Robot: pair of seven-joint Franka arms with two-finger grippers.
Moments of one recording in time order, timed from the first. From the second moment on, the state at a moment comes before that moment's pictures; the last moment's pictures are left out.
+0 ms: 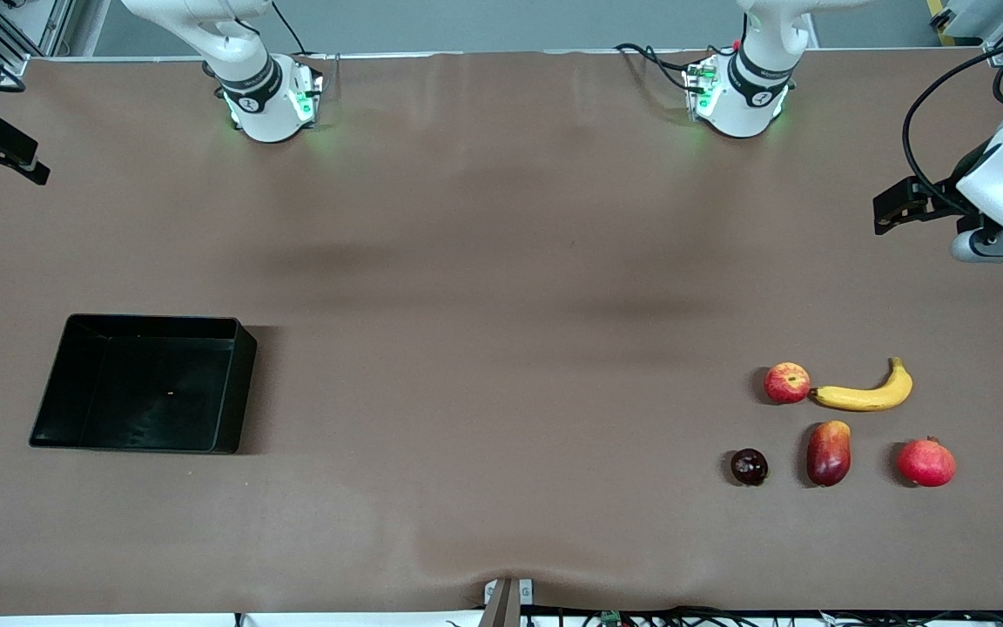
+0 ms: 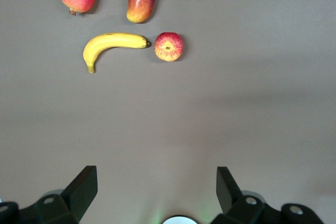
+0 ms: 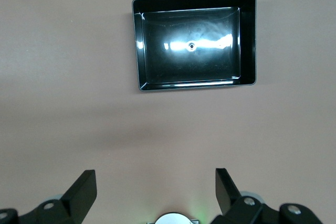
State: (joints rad) left arm 0.06 0.05 -0.16 -1.52 0.07 1.46 -0.02; right arm 0.00 -0.11 -0.06 -1.54 0.00 1.40 0.03
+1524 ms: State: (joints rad) left arm 0.09 0.06 -0.15 -1.49 0.07 1.46 -0.02; right arm -0.09 -0.06 -0.12 -1.60 0.00 1.47 0.02
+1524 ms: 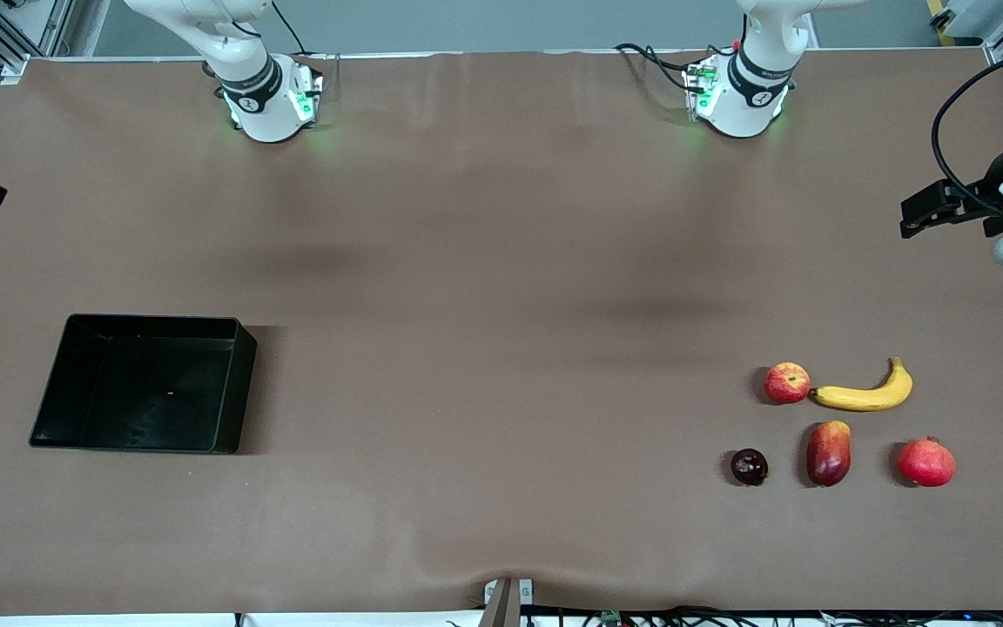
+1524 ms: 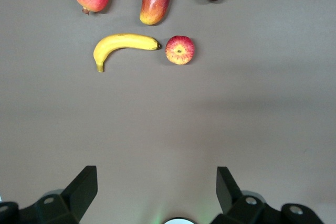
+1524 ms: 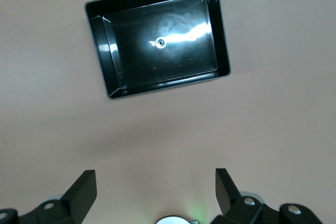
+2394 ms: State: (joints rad) left arm 0.09 0.12 -0.14 -1.38 0.06 1.47 -0.07; right arm -0.17 0.21 -0.12 -1.72 0.00 1.89 -0.19
